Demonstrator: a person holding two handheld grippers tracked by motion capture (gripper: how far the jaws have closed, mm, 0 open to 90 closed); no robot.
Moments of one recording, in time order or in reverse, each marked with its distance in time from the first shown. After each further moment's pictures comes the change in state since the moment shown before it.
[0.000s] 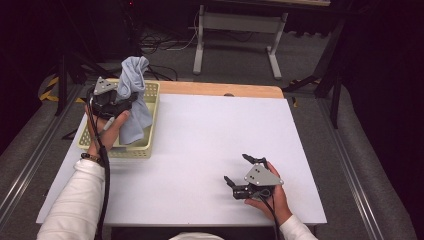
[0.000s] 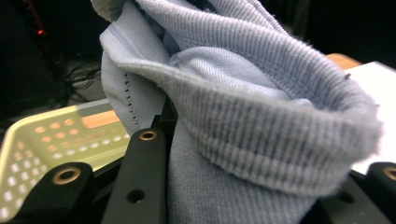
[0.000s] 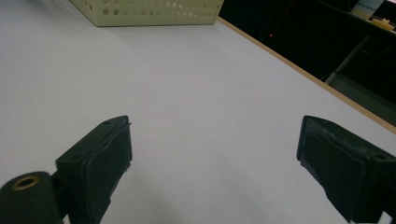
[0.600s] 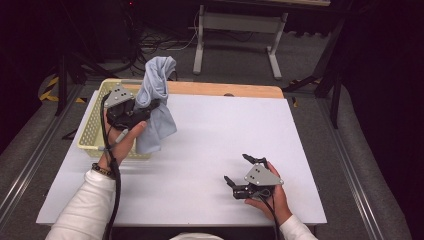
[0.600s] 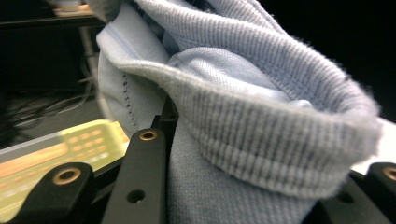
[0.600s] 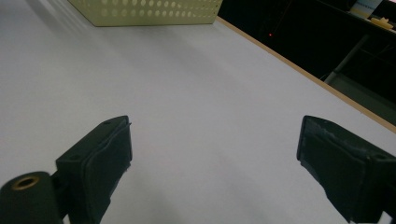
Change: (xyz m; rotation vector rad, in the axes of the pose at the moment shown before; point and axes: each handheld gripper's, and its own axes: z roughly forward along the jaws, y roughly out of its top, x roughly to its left) left arm -0.065 0.010 -0.023 -0.089 -0.205 0.066; right arm 0.000 -0.001 0.000 0.000 -0.002 0.000
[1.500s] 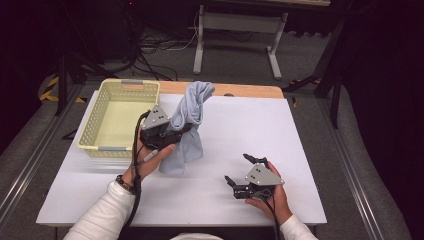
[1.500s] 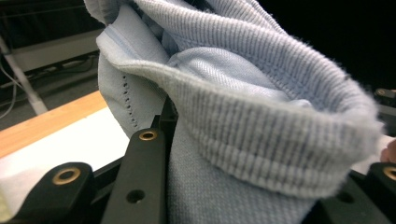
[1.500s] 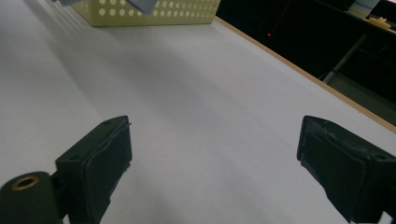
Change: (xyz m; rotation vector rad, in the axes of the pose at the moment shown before) left arm -0.071 -0.027 0.034 0.078 -0.187 0.093; right arm -0.002 -0.001 -0.001 -0.003 -0.006 0.005
